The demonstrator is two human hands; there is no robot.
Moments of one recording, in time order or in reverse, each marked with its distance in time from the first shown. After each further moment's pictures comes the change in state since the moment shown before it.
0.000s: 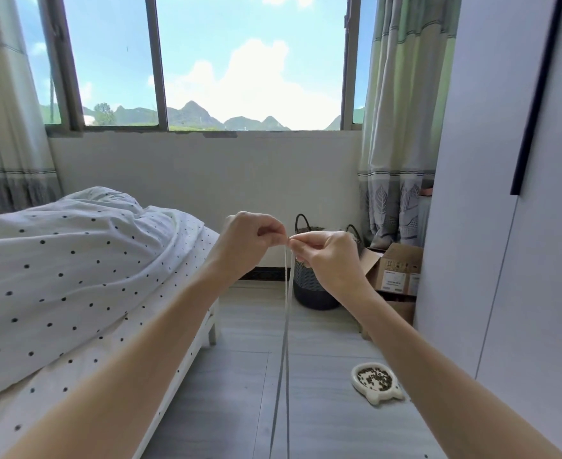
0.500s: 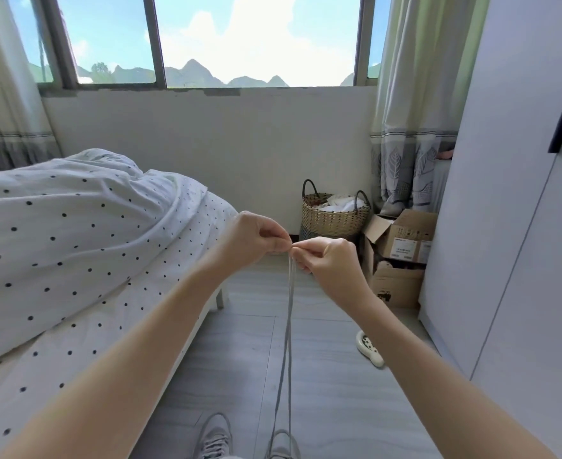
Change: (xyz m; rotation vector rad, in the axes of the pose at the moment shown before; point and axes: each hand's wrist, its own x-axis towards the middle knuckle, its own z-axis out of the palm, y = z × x) left_hand -0.017 -0.052 0.032 -0.186 -0.196 -0.135; right_hand -0.025 0.060 0.023 -0.061 -0.084 -0.042
